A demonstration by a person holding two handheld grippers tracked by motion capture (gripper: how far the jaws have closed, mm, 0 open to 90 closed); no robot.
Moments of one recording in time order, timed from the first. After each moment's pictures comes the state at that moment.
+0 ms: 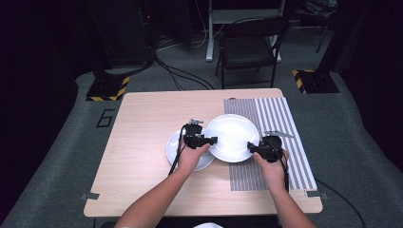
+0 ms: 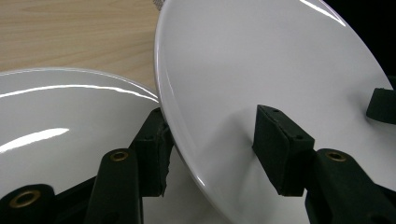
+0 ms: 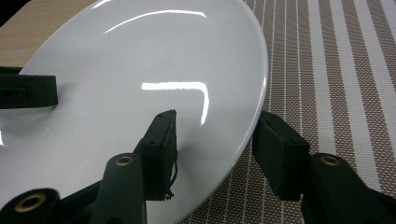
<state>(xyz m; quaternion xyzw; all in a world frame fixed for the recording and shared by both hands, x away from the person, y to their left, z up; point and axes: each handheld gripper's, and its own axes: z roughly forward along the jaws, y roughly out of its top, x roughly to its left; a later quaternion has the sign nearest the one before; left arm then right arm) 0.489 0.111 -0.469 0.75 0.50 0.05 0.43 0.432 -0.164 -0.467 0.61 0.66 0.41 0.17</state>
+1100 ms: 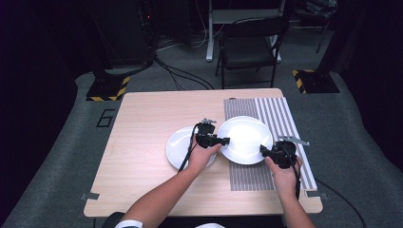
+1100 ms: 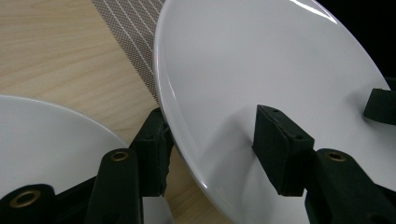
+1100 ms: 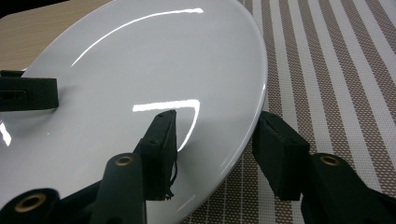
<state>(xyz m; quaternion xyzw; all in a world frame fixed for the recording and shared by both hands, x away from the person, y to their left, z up) 0.493 0.073 -0.469 0.77 0.47 0.02 0.44 0.408 -0.196 -0.465 0.63 0.63 0.40 0.20</state>
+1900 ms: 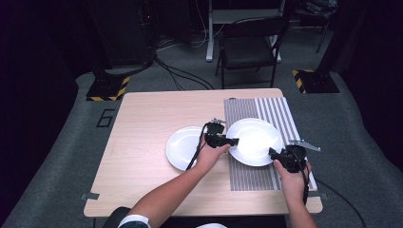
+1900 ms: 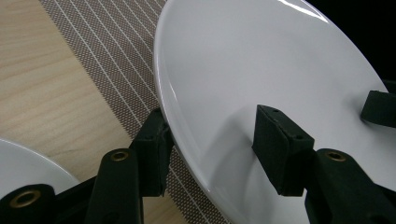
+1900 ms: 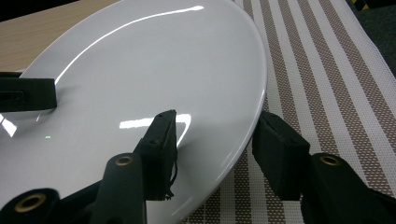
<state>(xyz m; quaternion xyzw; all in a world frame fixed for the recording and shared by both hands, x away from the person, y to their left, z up) 0.495 0.044 -0.469 0.78 0.45 0.01 0.44 0.393 -0.219 -0.466 0.66 0.61 0.39 0.21</state>
